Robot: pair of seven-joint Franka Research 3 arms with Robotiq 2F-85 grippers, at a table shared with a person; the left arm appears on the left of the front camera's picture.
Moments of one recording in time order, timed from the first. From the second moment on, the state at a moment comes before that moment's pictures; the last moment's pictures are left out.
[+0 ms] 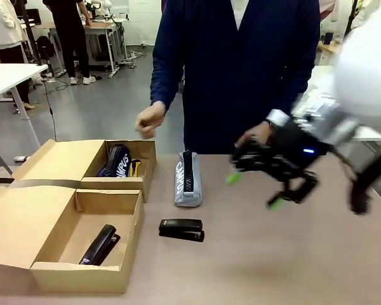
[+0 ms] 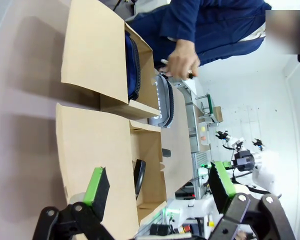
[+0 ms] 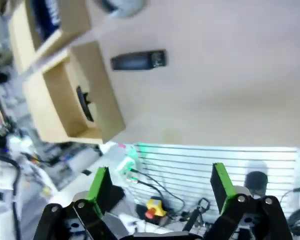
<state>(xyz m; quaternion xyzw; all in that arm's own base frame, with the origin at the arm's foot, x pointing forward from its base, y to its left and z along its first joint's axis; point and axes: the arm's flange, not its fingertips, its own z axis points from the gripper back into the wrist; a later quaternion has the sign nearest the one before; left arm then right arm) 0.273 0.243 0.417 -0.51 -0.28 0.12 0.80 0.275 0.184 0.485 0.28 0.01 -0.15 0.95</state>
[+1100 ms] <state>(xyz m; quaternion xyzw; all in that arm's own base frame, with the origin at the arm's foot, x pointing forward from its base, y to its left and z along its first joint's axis) 0.273 0.243 0.417 -0.51 -0.28 0.12 0.80 0.209 -0.134 0.498 0.55 0.00 -0.33 0.77</state>
